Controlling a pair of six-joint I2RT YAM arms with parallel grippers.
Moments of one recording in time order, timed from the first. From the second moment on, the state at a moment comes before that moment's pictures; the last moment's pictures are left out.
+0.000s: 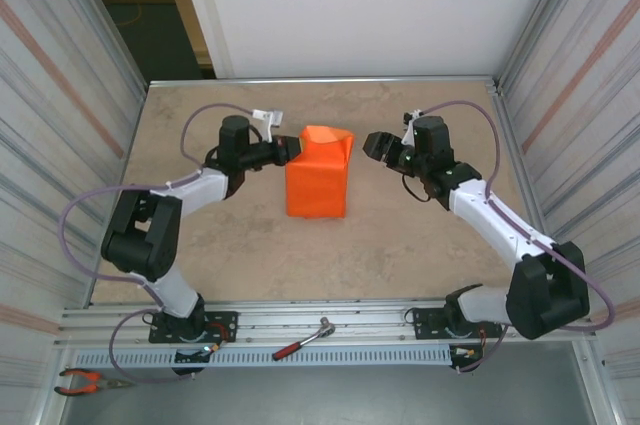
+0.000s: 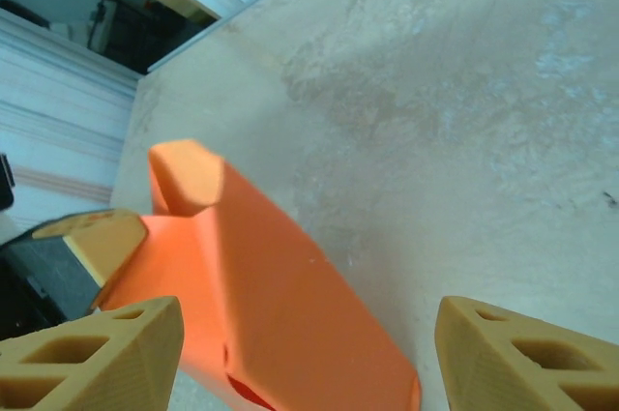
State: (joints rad) left arm -0.35 1.64 0.89 0.42 0.67 -0.48; right arm 0.37 1.28 0.92 -0.18 -0.23 0.72
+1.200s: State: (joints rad) left arm -0.43 1.19 0.66 0.39 0.41 -0.36; right arm 0.74 1.17 0.94 -0.28 0.11 0.69
